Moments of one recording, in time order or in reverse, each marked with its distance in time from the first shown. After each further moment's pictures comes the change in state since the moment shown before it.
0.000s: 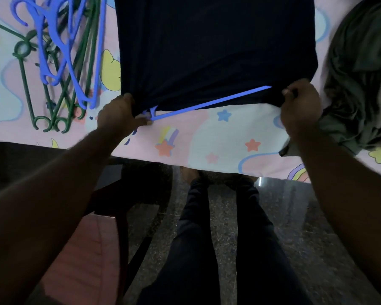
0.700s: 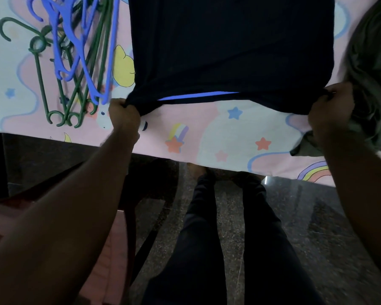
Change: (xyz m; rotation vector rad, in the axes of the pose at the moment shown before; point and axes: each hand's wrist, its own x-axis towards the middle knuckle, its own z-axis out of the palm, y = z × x) left_hand -0.007 0.009 0.010 -0.946 0.265 -0.647; right_hand 0.002 0.020 -0.014 0.205 0.036 0.181
